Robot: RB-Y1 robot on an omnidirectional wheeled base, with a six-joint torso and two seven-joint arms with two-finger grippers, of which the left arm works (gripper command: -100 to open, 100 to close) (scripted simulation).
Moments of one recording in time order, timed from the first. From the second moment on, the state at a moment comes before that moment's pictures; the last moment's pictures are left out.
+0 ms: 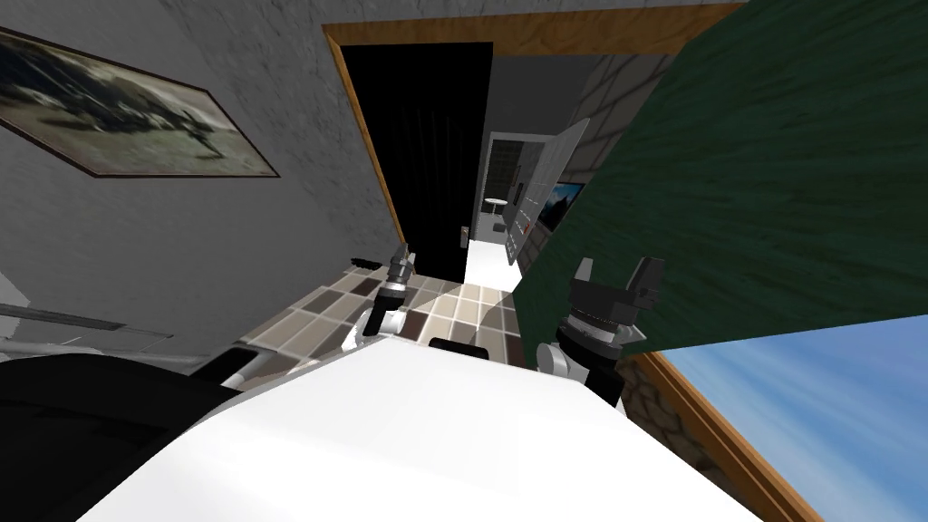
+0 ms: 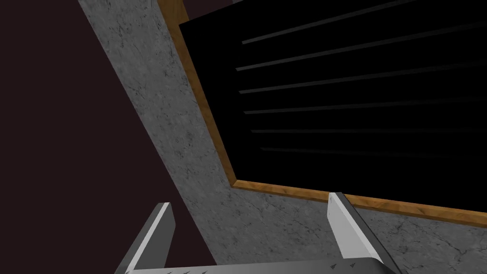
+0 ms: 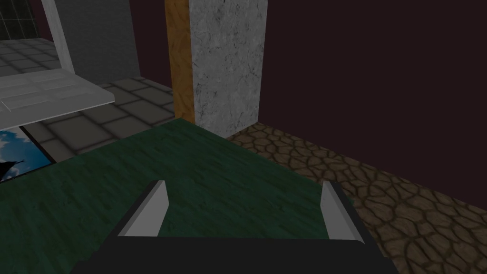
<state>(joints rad) 0.39 0.08 0.04 -2.00 -0.10 -0.48 0.06</state>
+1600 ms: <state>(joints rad) 0.25 0.10 0.08 -1.66 -0.06 -0.36 0.10</state>
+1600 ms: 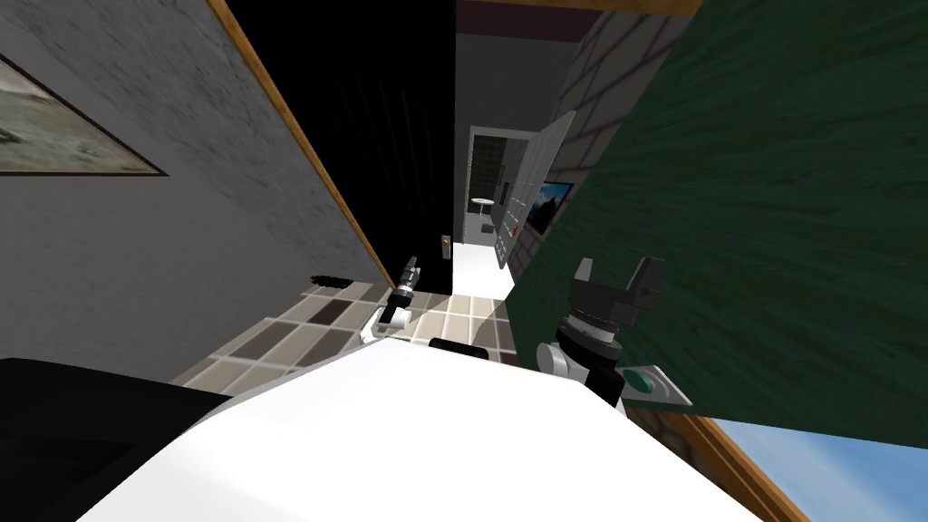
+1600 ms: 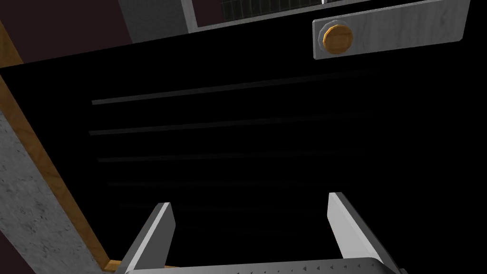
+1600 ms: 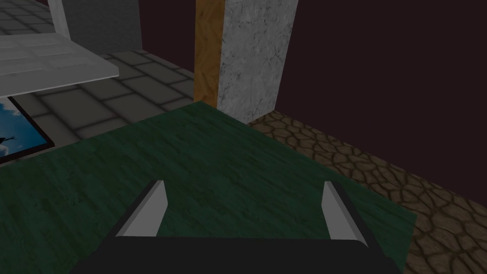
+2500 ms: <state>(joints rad) 0.17 0.08 0.10 -1.48 -0.04 -0.31 0.11</state>
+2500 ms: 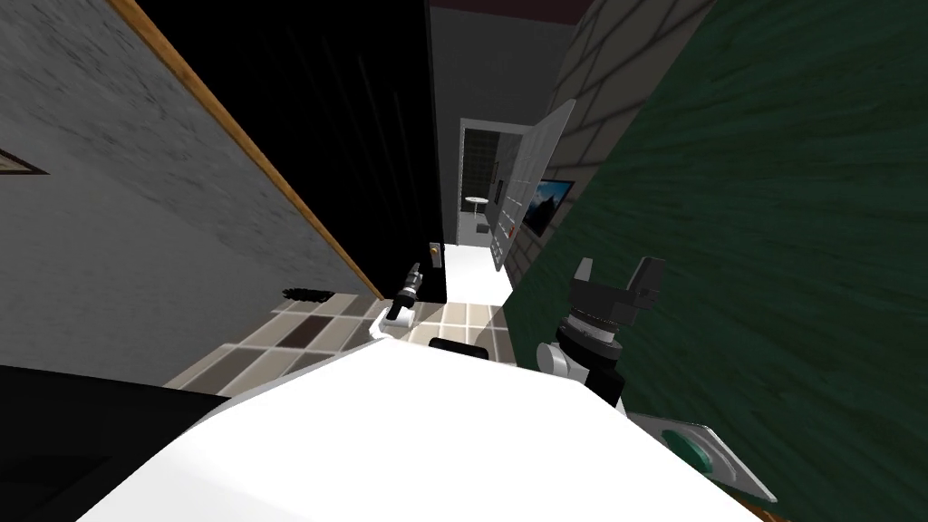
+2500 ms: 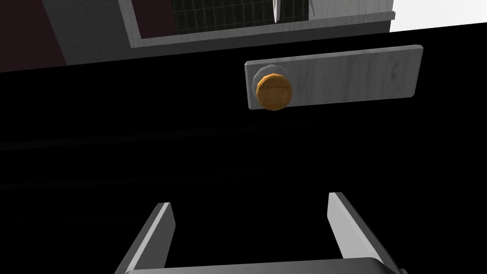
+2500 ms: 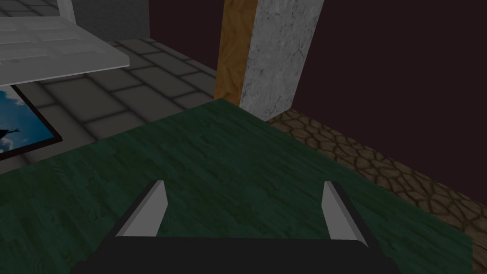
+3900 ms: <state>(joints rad) 0.12 0.20 0.19 -1.33 0.02 -0.32 0.19</state>
